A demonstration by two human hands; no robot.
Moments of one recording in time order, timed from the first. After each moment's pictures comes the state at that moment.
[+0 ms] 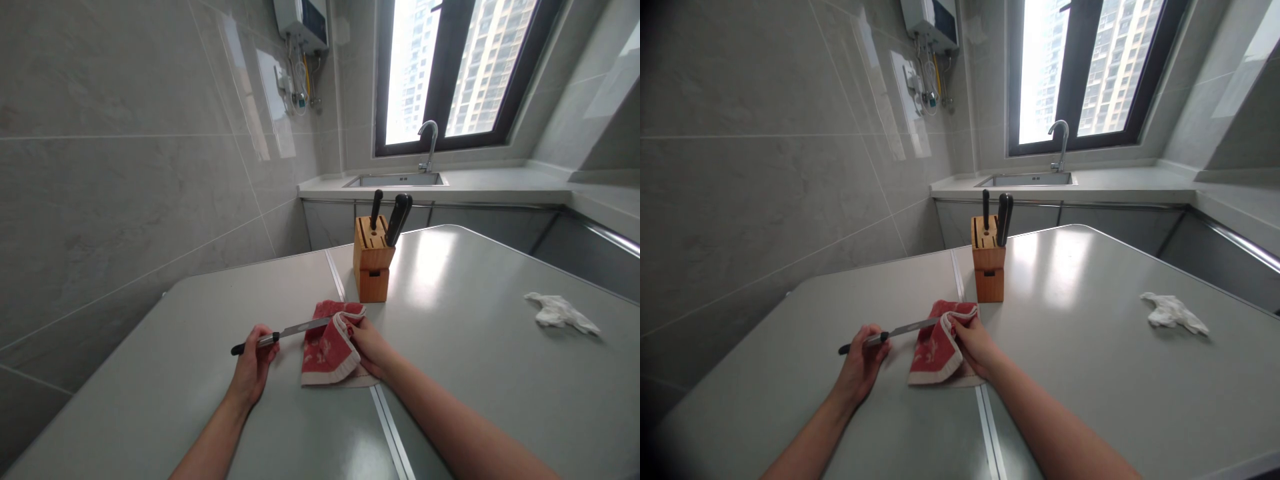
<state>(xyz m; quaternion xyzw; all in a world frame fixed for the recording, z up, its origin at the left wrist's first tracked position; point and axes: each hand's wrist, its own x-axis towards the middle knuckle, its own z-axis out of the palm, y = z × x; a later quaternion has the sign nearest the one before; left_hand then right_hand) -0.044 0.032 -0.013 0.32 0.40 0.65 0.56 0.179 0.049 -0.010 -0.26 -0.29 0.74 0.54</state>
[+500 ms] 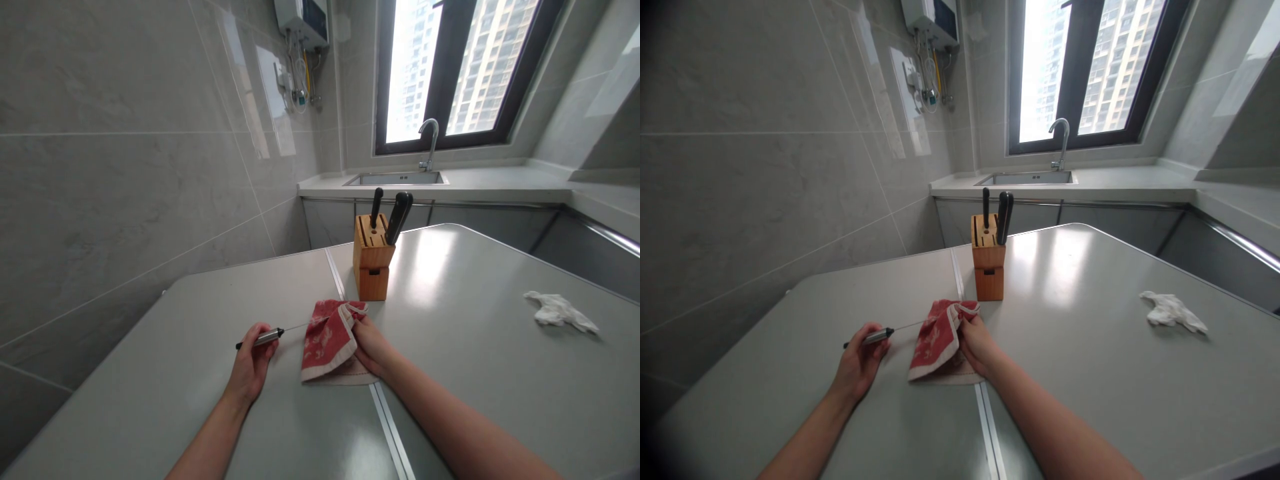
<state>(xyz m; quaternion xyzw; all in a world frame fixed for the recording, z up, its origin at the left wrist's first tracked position) -0.047 0.032 -0.014 0.28 0.40 0.67 0.56 0.177 0.054 -0.014 -0.25 -0.26 0.74 0.57</state>
